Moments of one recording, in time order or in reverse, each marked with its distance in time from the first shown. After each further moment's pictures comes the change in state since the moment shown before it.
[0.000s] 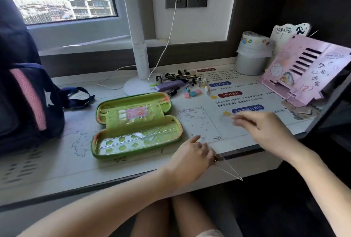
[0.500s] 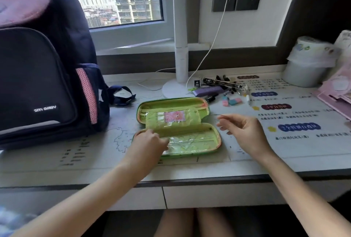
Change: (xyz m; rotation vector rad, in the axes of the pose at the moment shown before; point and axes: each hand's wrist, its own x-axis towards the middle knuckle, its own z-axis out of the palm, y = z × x) left_hand -0.114 -0.105 -0.050 0.089 -0.332 -0.578; right_hand 0.064 -0.058 0.104 0.716 -0.014 0.044
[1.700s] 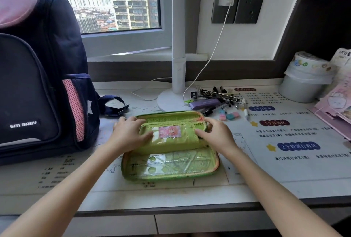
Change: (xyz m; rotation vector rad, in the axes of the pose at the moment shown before) left_hand 0.069 -0.072 0.030 -0.436 -0.043 -0.421; right_hand 0.068 0.018 0.046 -0.543 -0.098 0.160
